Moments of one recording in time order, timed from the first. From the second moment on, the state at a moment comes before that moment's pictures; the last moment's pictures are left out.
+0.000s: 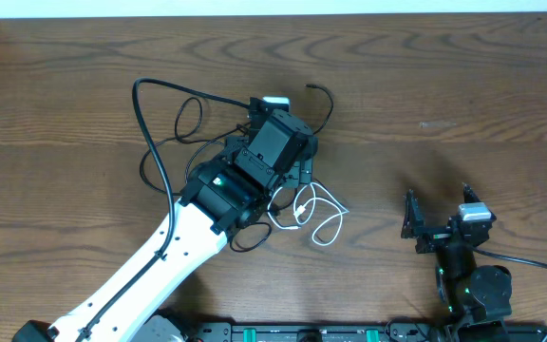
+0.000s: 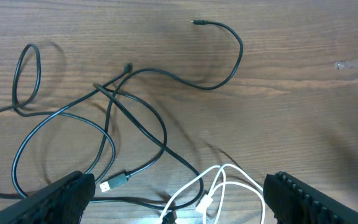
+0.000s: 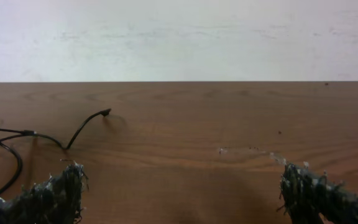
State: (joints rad) left arm -0.71 1.36 1.27 -0.82 -0.30 -0.51; right arm 0.18 0.01 0.01 -0.06 0.07 0.07
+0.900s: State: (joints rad) left arm -0.71 1.36 1.27 -0.82 -0.30 -0.51; right arm 0.18 0.04 0.13 -0.06 -0.37 0.45
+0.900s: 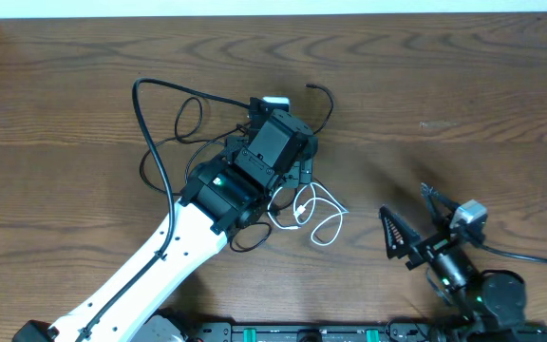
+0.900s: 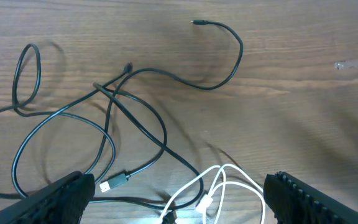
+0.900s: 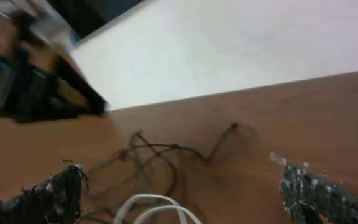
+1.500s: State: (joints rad) left arm -0.71 1.36 1.27 -0.82 -0.30 -0.51; right arm 0.18 0.88 0.72 -0.05 -0.84 0.50
